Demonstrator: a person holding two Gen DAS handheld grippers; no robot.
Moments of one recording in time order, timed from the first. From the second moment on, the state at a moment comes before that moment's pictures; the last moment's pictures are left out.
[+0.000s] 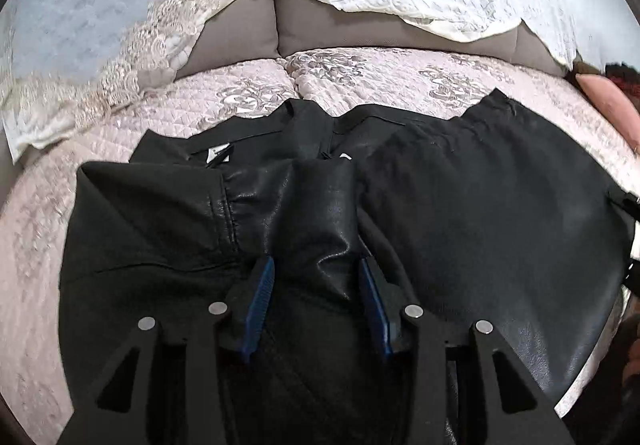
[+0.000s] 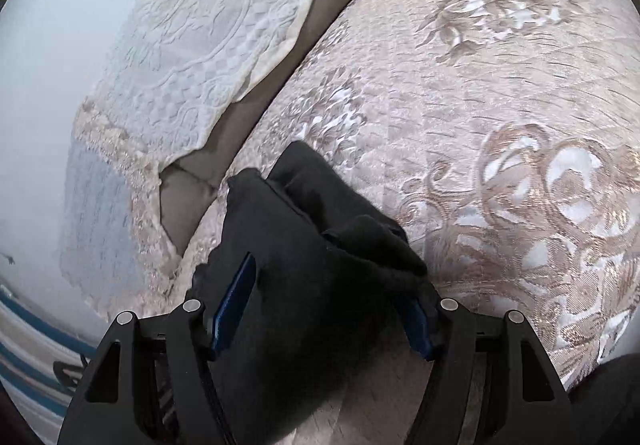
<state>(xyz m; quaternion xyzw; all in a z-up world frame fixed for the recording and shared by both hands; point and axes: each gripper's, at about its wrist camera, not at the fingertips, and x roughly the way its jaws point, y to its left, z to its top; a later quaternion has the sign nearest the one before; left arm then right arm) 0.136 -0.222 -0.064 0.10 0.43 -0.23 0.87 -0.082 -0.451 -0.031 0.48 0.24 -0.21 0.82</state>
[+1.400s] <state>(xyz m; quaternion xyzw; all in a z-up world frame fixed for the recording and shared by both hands) 0.158 -0.028 0.000 -0.15 0.44 -0.23 0.86 0.050 -0.133 -0.024 0.19 0.43 0.18 0.86</state>
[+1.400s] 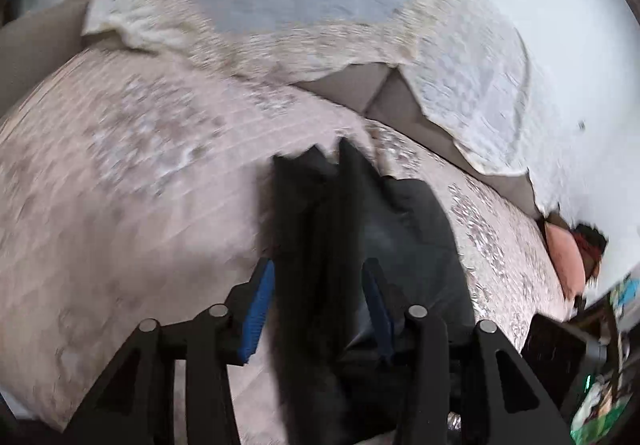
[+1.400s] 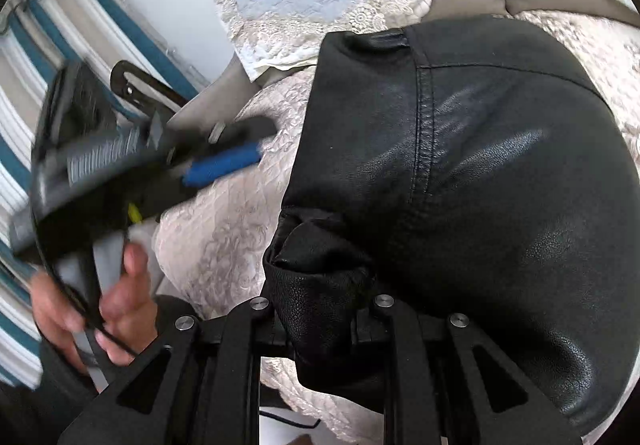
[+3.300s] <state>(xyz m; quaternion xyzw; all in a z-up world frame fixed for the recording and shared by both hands) 0.129 -0.105 0.067 -0.07 0.34 -0.18 0.92 0.002 -0.214 -0.010 0.13 0.40 0.07 0.90</state>
